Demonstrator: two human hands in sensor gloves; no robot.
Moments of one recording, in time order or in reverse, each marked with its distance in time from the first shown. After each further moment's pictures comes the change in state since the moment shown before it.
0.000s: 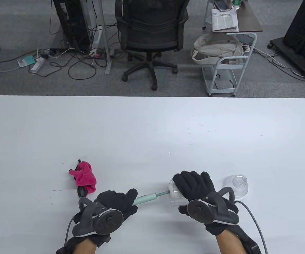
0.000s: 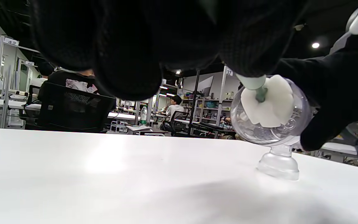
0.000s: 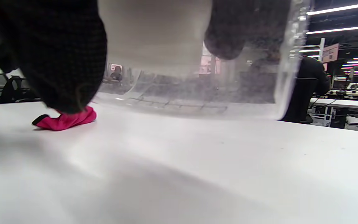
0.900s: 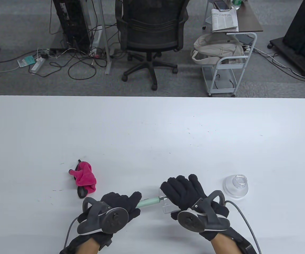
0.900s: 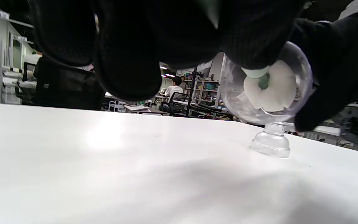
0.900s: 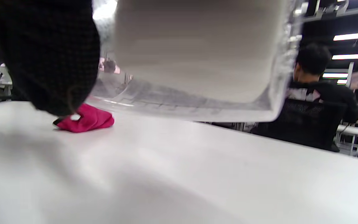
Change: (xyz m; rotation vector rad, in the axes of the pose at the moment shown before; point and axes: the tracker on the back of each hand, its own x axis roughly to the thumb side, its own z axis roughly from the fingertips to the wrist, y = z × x) left_hand 0.007 -0.012 -0.006 -0.120 -0.014 0.060; right_hand 0.016 -0.003 0.001 -0.142 -0.079 0.046
